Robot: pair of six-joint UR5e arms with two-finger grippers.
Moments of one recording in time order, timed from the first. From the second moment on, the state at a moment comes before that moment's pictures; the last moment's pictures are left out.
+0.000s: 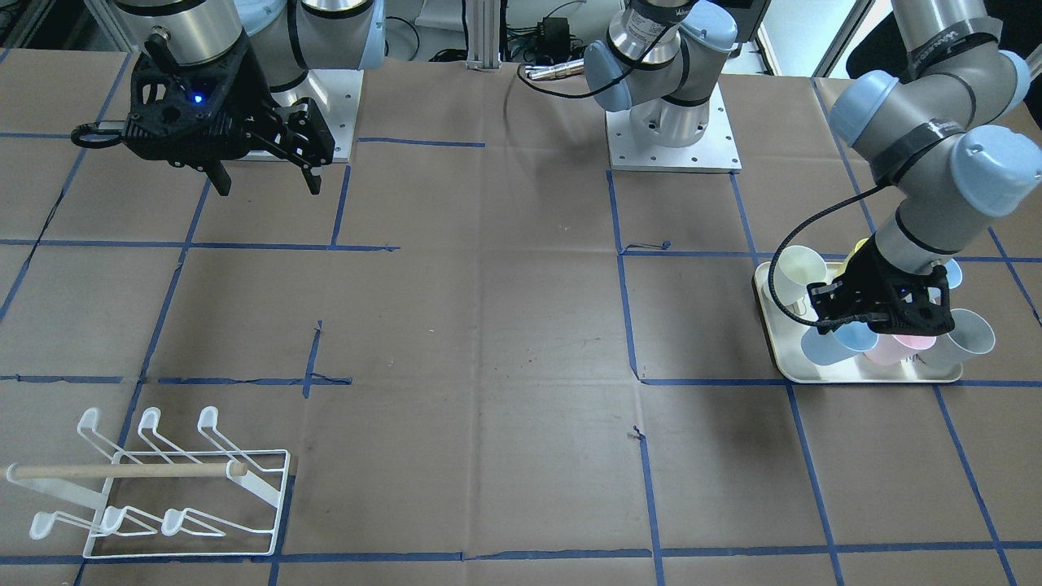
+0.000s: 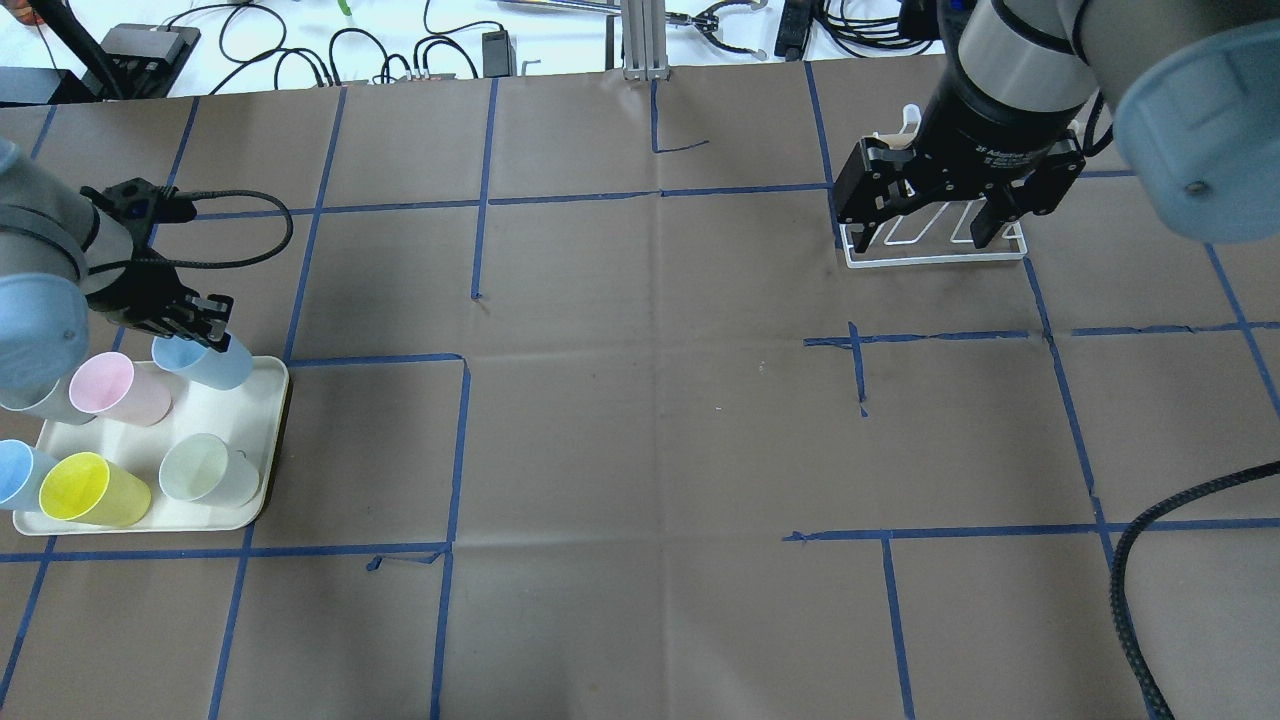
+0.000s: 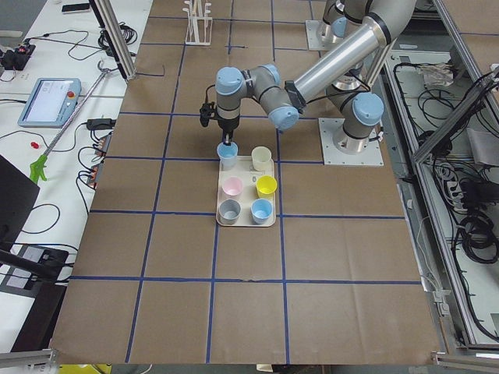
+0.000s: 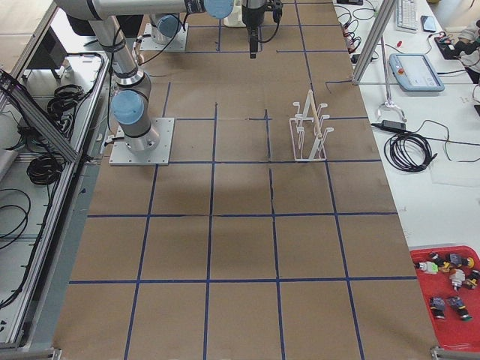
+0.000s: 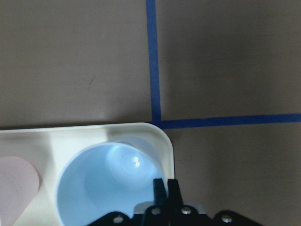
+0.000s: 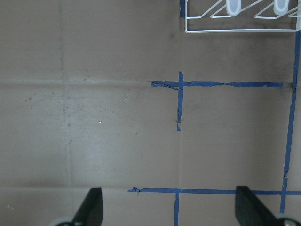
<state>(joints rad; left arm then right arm) -1.10 -1.71 -1.88 -1.11 1.55 0.52 1.62 -1.62 1.60 -1.59 -1.54 0.03</state>
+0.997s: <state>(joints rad) -1.21 -1.77 -1.48 -1.40 1.51 0.45 1.61 -1.61 1.90 -2.41 -1.13 0.44</state>
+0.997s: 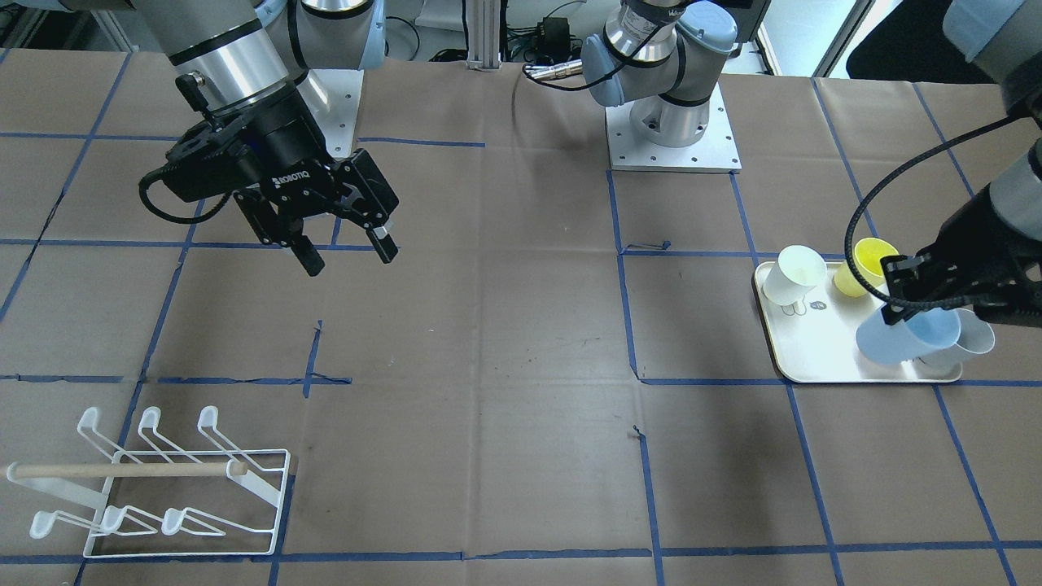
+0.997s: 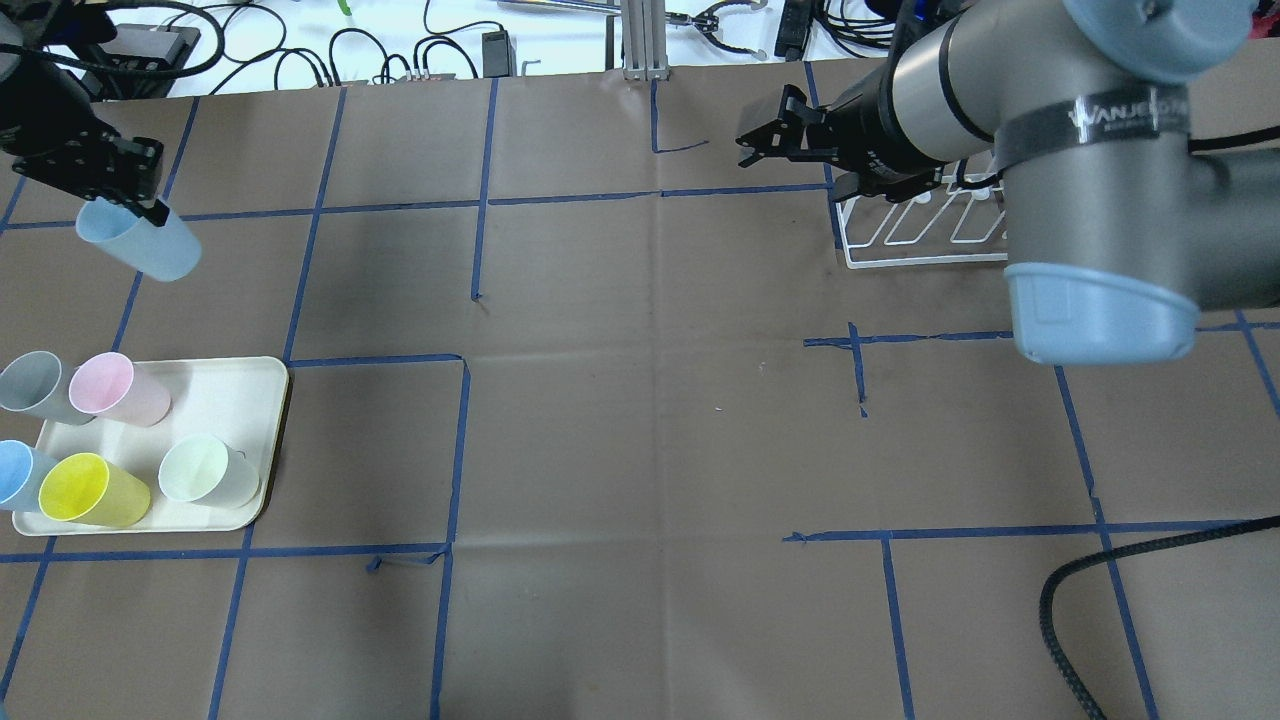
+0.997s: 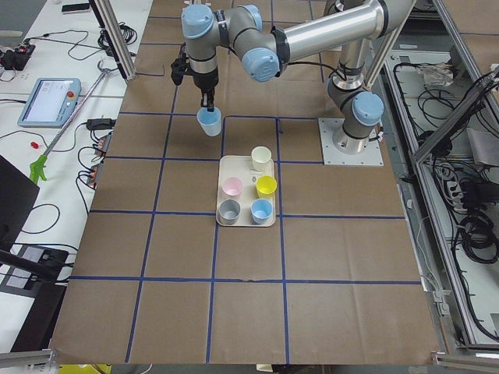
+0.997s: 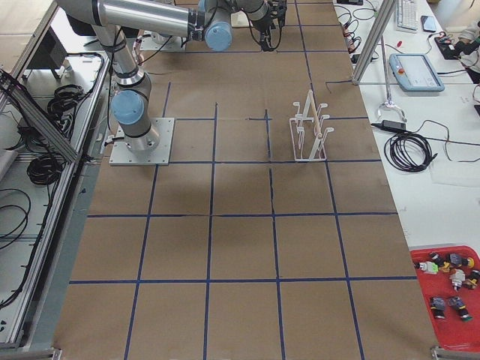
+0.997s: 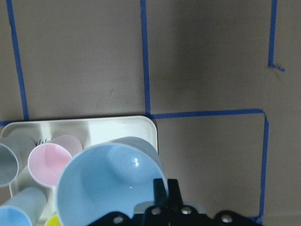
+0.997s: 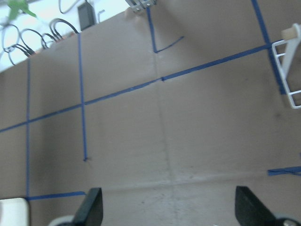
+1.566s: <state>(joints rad) -1.33 -1.79 -1.65 -0.92 1.18 0.46 1.60 -1.60 2.07 -2.91 -0.98 1.11</state>
